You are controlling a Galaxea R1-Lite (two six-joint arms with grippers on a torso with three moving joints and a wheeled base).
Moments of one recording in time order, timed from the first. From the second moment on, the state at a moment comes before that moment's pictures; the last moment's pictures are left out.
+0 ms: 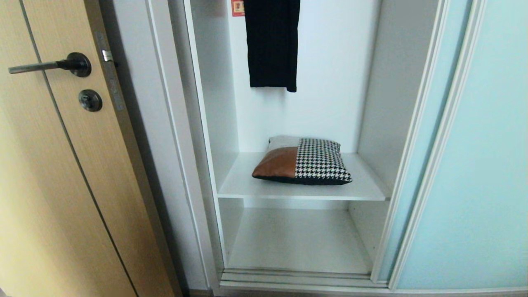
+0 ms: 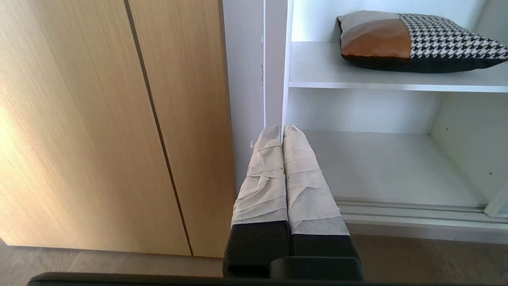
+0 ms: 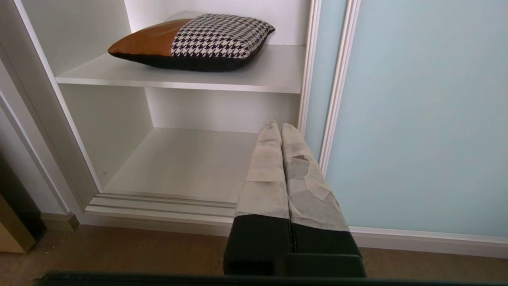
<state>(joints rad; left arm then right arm) 0.00 0.00 0.00 0.00 0.00 0.01 0.00 0.00 0.00 -0.01 -0.01 0.02</state>
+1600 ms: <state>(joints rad) -0.01 0.00 0.00 0.00 0.00 0.00 0.00 0.00 0.00 -0.01 -0.01 0.02</state>
